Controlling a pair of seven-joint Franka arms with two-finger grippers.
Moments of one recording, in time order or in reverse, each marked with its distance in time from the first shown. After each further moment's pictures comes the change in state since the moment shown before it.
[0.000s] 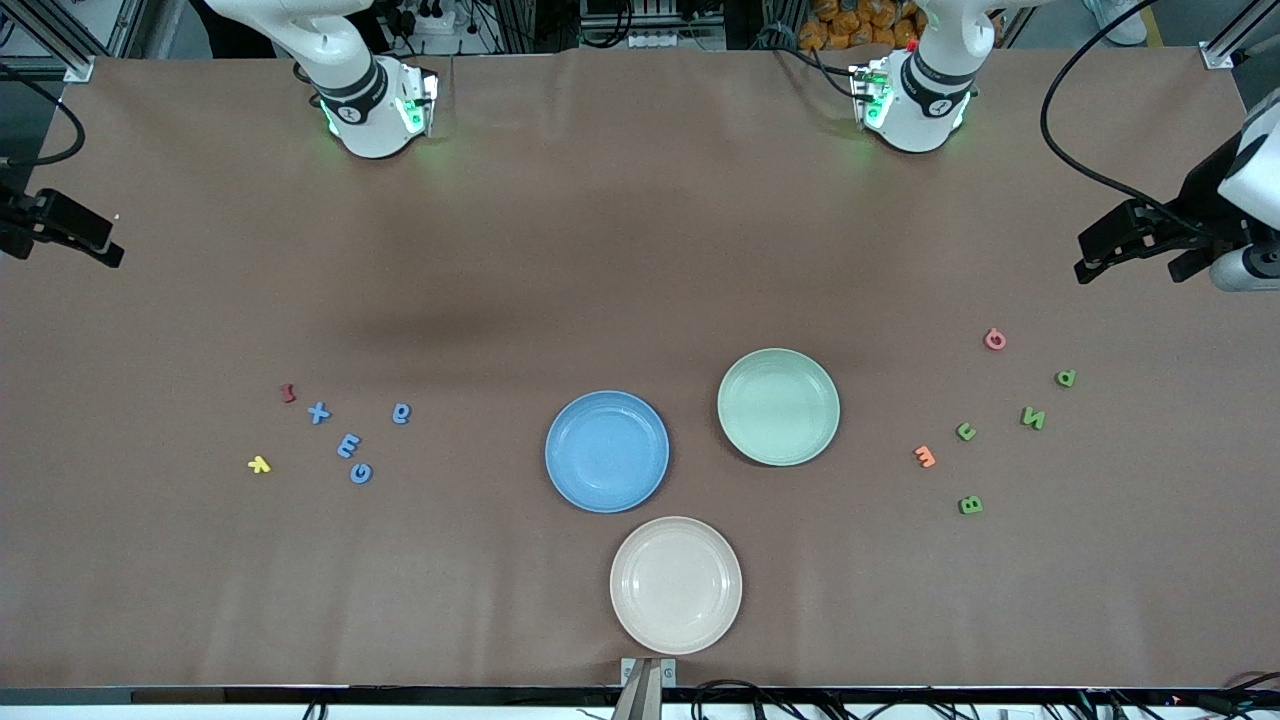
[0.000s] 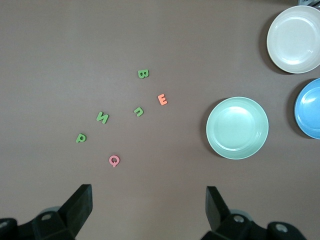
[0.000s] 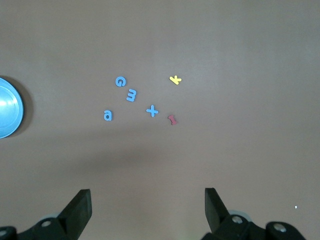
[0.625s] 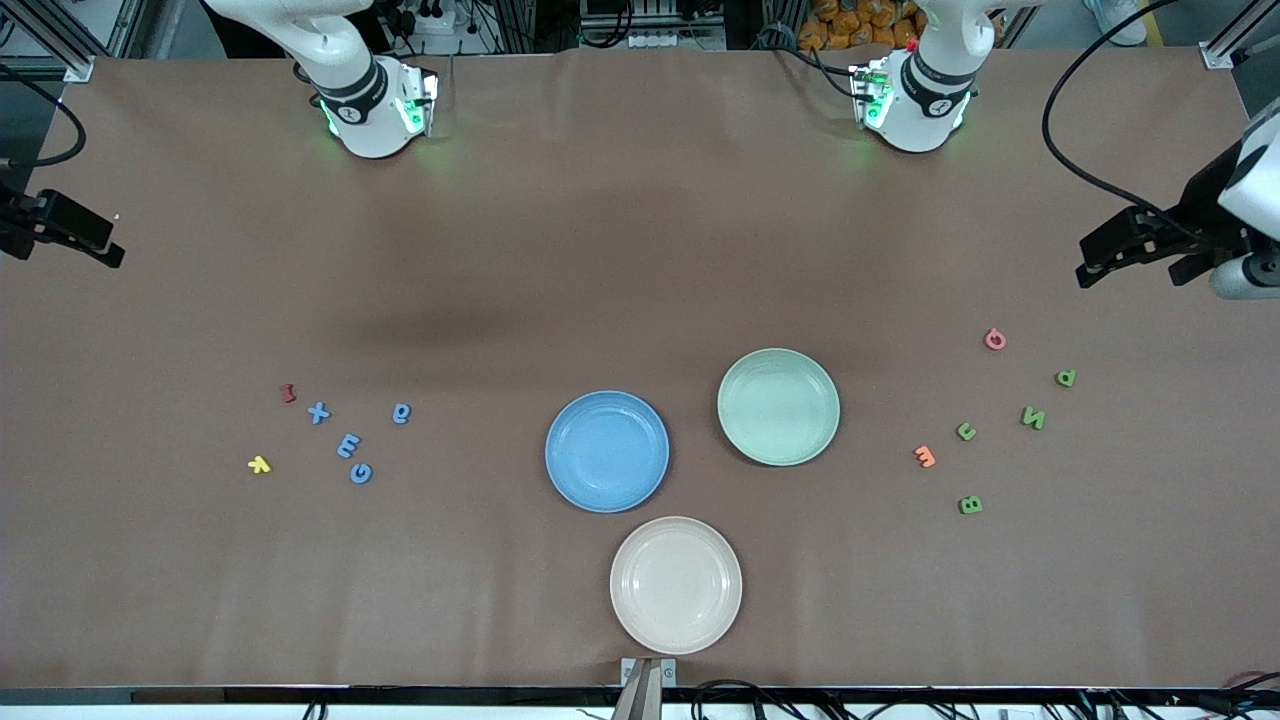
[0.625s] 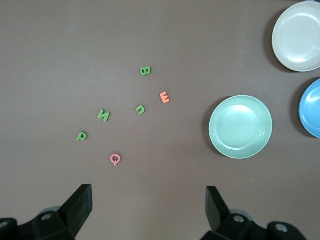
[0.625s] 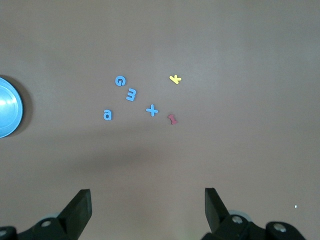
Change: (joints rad) left arm 0.001 0.015 0.008 -0.005 0.002 0.000 0.003; right arm 0.000 0.002 0.001 0.000 -0.001 -0.002 0.000
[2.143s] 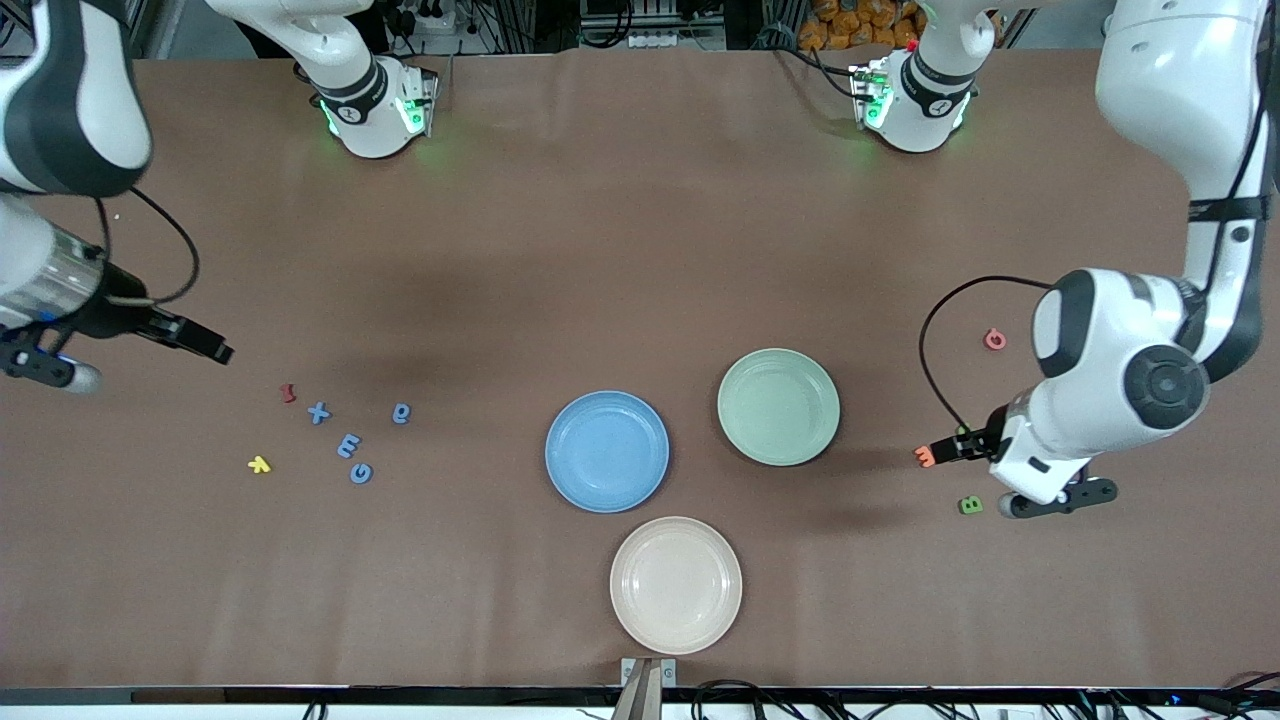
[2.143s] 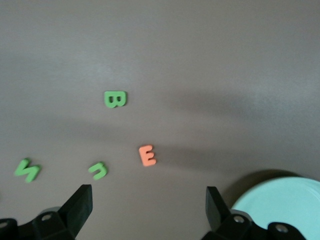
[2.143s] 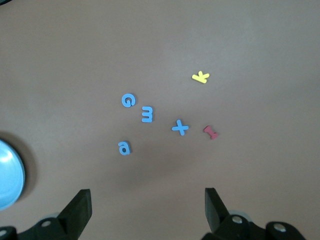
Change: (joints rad) left arm -0.063 0.506 -0.003 -0.061 0.102 0.496 -0.232; right arm -0.012 0.083 0.030 -0.337 0.107 0.439 0.249
